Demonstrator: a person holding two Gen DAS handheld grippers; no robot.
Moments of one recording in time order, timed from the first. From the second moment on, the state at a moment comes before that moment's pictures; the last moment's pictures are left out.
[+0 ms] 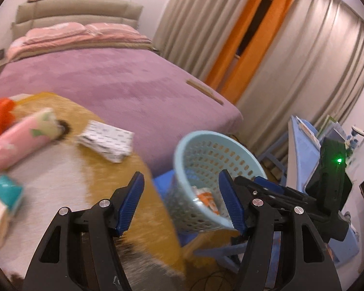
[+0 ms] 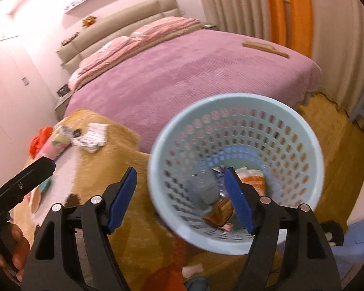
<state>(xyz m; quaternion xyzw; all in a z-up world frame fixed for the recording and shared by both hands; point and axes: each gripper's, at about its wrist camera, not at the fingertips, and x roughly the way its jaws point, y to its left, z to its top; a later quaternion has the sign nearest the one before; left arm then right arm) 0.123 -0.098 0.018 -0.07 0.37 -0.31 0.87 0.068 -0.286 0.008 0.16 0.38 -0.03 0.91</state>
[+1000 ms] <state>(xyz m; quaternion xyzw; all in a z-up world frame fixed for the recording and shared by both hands) 0.113 0.142 -0.016 -0.15 0.39 -0.06 0.90 0.121 -0.059 0.029 0.01 0.38 0.16 0.91</state>
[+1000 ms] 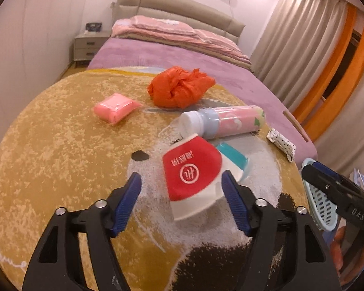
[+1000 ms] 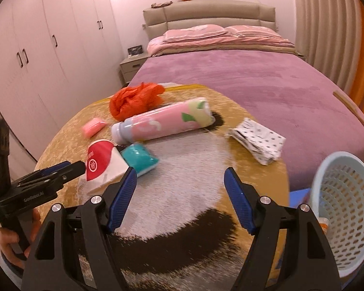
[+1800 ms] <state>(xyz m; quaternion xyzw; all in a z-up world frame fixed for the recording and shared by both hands) 0.159 0.125 -0.042 -0.23 0.44 -0.03 0.87 0.142 -0.061 0.006 0.02 0.41 0.16 0.90</state>
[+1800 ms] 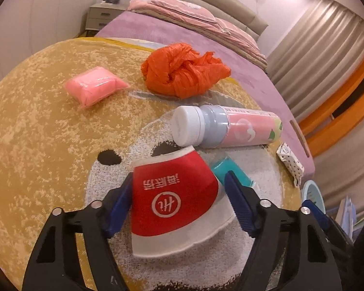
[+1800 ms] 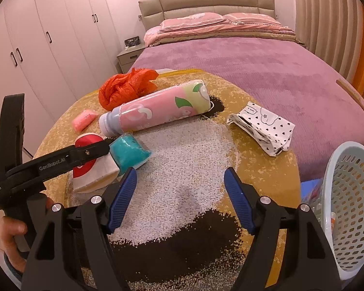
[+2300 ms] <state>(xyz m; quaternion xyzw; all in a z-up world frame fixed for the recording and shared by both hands) 0.124 0.170 -0.038 -0.21 0.45 -0.04 0.87 0.165 -0.001 -0.010 -0.03 0.42 0.19 0.89</state>
